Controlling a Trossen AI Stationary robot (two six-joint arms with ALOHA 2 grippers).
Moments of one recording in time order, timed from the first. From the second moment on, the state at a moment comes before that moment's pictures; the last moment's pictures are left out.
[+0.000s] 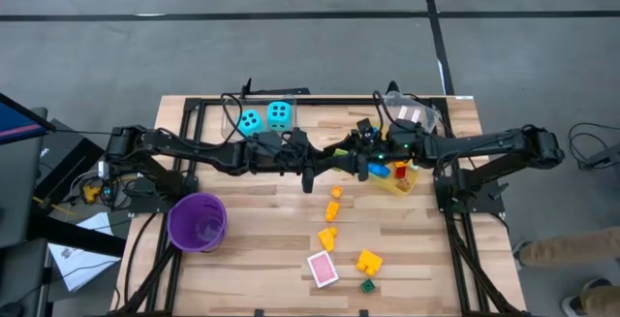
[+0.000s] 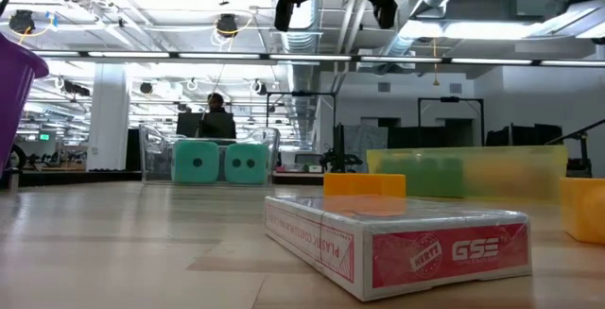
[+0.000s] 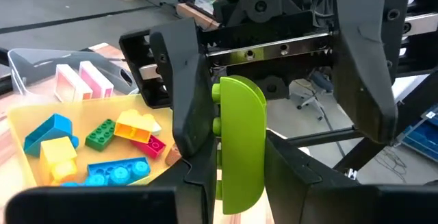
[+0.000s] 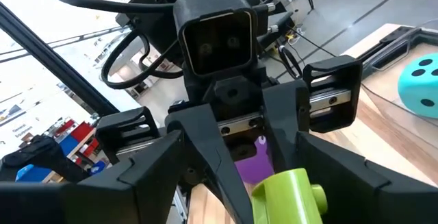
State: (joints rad) left arm -0.01 1.54 1.06 0.38 -0.13 -0.46; right arm -0.05 1.27 0.83 0.40 -0.11 0.68
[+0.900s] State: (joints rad) left arm 0.01 1.54 1.06 0.41 -0.18 -0.72; right arm -0.06 1.26 0.83 0.39 -0.10 0.70
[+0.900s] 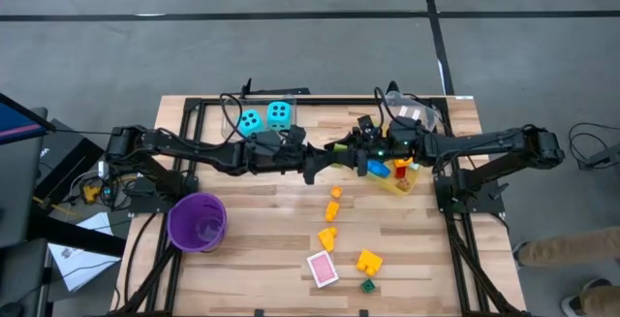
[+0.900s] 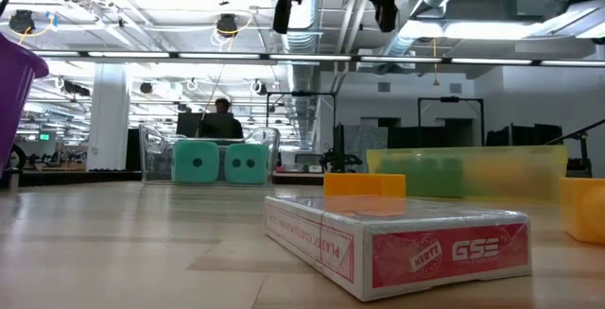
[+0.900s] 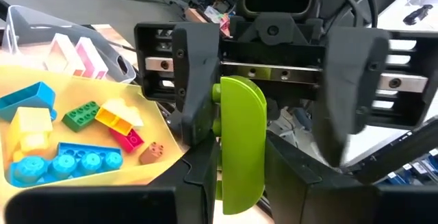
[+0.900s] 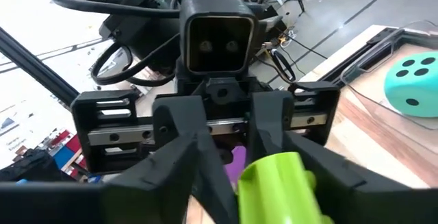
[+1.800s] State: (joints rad) left arm 0.01 1.54 1.07 0.37 -0.11 -0.69; right arm -0.06 1.26 0.83 0.40 -0.09 0.67
